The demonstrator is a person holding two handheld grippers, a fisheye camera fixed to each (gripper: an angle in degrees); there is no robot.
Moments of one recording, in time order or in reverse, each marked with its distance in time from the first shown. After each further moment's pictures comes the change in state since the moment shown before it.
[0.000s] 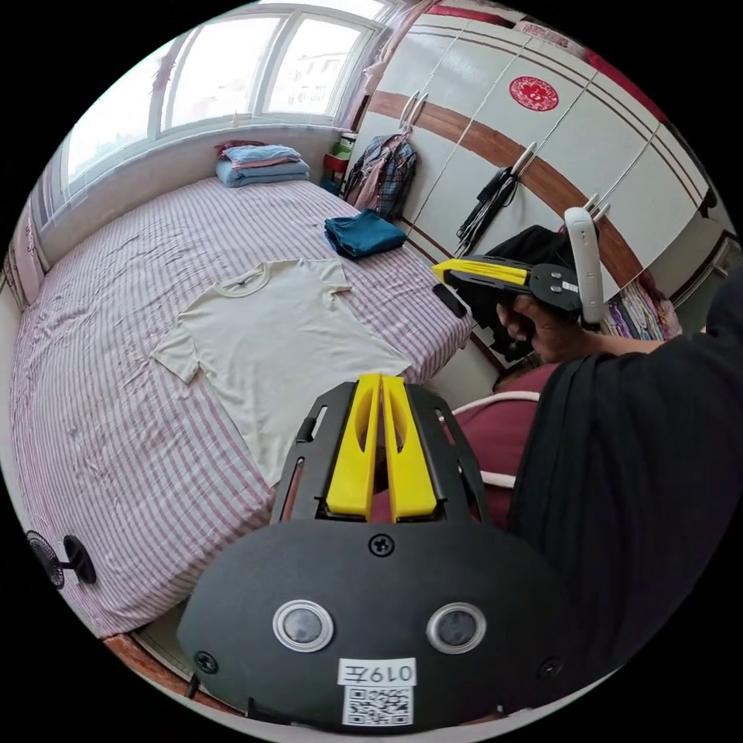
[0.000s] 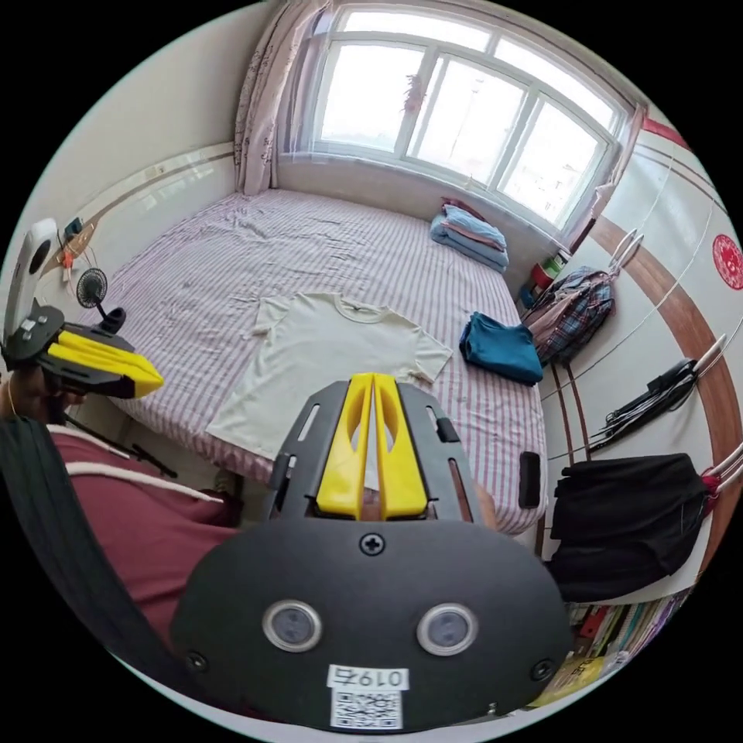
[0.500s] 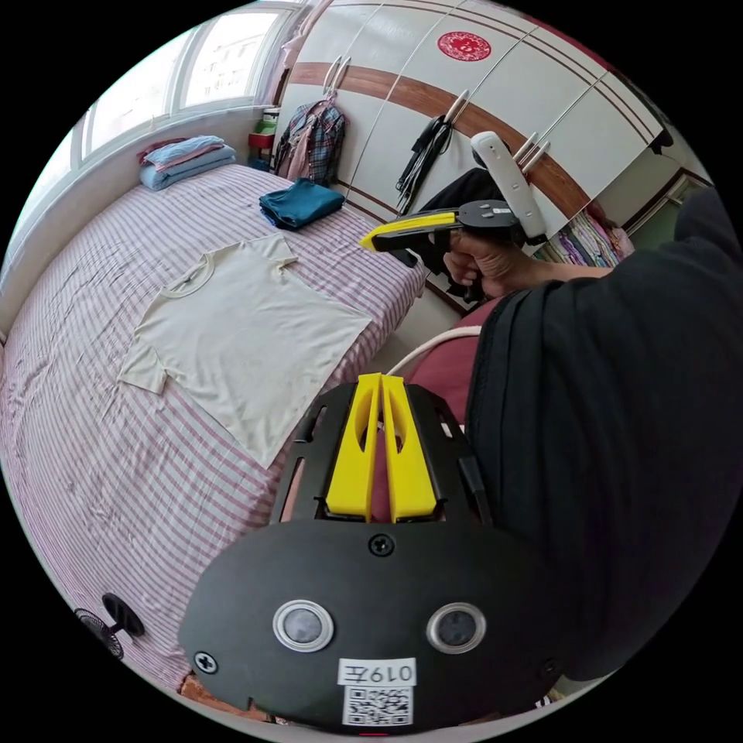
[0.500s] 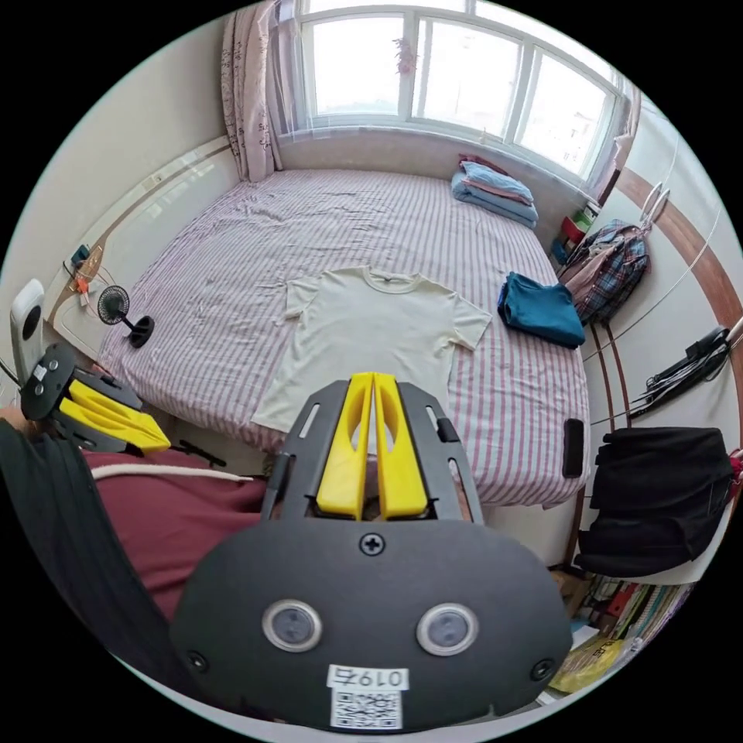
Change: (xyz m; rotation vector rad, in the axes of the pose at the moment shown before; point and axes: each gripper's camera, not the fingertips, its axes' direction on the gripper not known) left arm 0.034 -0.009 -0.016 -0.142 0.137 0.216; right arm -0.013 -0.020 -0.069 -0.145 -0.152 0.084
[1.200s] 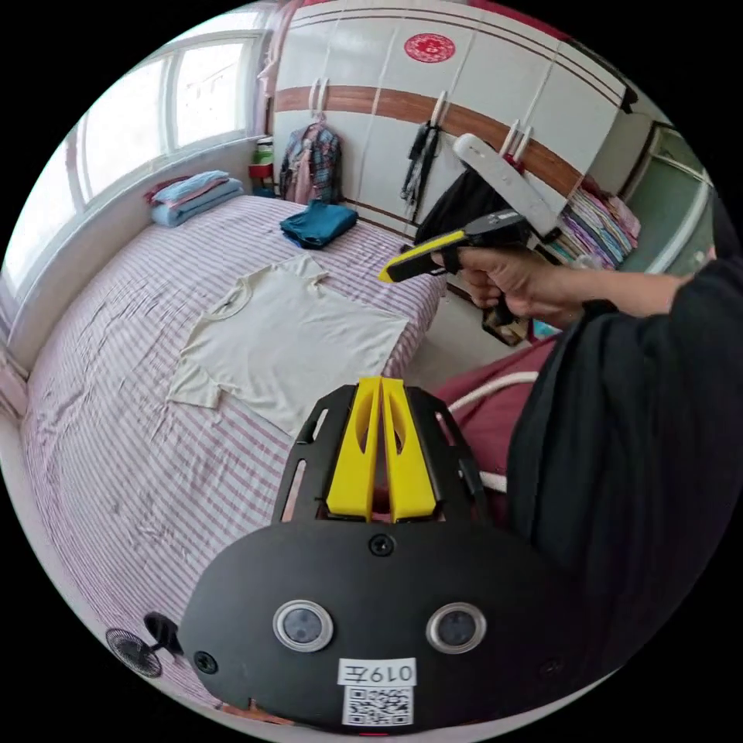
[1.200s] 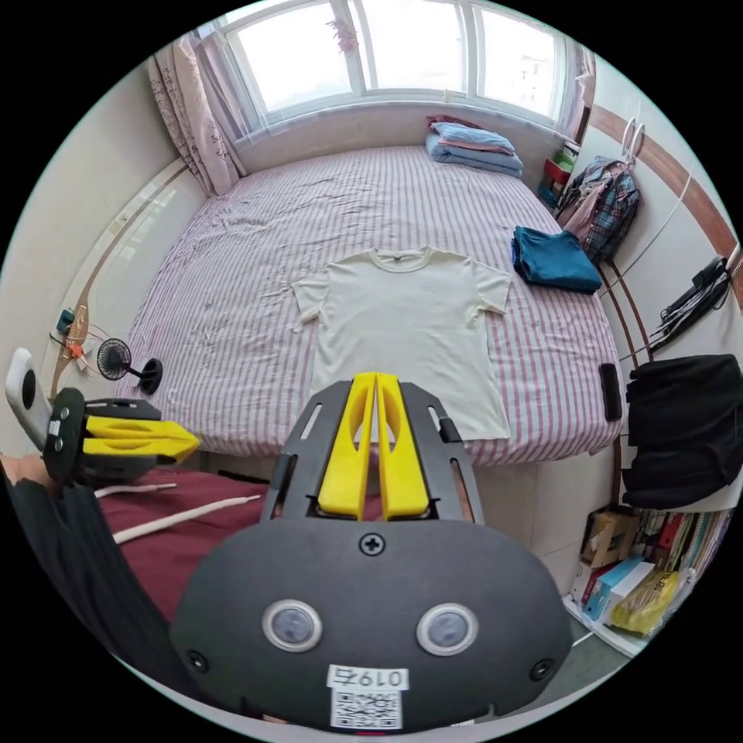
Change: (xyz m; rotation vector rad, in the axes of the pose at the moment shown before) left arm -0.044 -0.028 -0.058 0.046 -0.103 0.147; right arm -0.044 -0.072 -0.040 -0.081 -0.031 0.217
